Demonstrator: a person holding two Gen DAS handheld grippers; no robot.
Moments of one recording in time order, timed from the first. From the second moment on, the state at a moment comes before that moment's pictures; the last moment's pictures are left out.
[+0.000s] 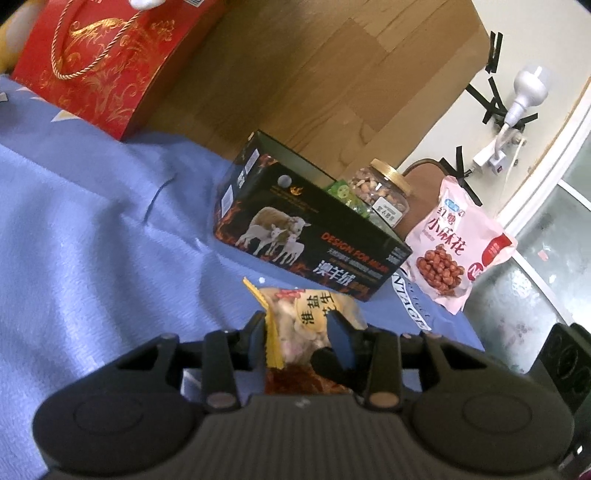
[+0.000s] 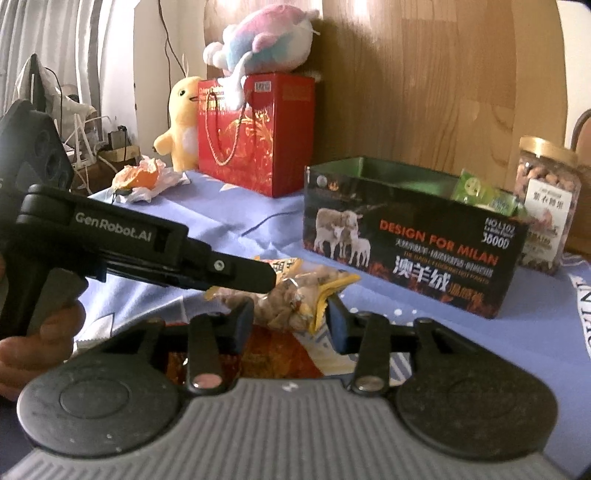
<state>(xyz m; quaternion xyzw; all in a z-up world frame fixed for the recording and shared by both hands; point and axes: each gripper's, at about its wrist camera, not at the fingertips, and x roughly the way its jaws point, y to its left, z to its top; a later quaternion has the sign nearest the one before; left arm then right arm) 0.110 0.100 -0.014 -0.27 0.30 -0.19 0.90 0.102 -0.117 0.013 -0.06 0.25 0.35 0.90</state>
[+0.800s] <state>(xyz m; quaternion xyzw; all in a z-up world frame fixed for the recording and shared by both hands) 0.206 0.050 0.071 -0.21 0.26 -0.22 0.92 0.163 -0.142 0.062 -0.06 0.15 0.26 0.95</state>
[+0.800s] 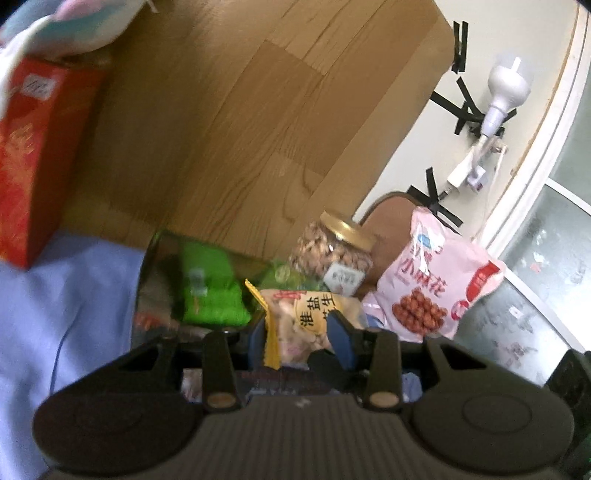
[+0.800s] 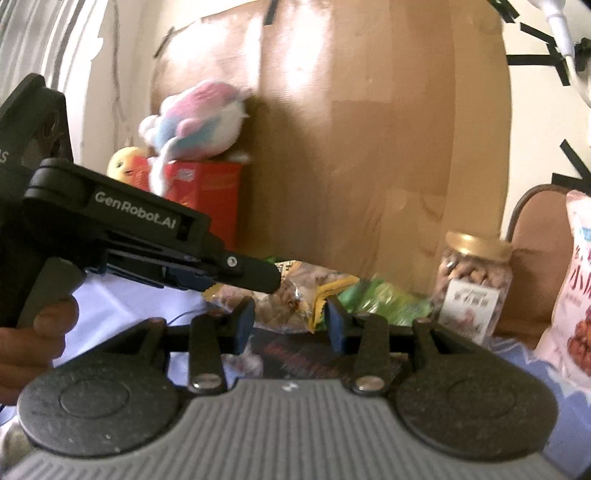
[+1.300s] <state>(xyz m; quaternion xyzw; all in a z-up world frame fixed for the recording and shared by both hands) 0.197 0.037 0.066 -0.18 0.26 -0.19 0.93 0.176 -0.154 0.047 0.00 0.16 0.23 0.96</state>
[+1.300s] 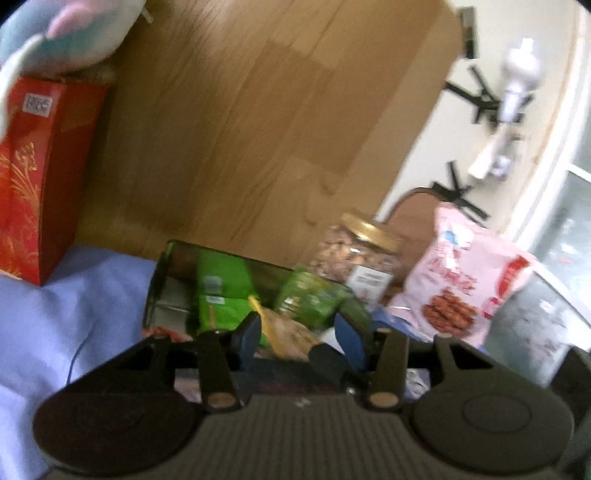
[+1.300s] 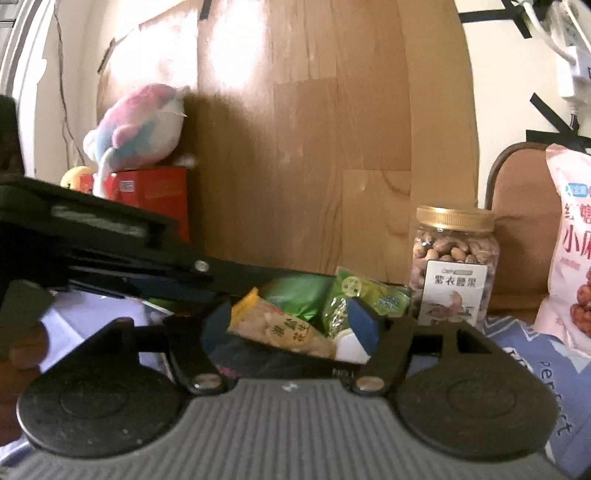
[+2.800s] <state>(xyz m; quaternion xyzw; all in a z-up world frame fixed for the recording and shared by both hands) 0.067 0.103 -0.009 -0.23 0.28 -0.17 0.92 0.087 -0.156 0.003 0.09 0.33 0.34 0.87</state>
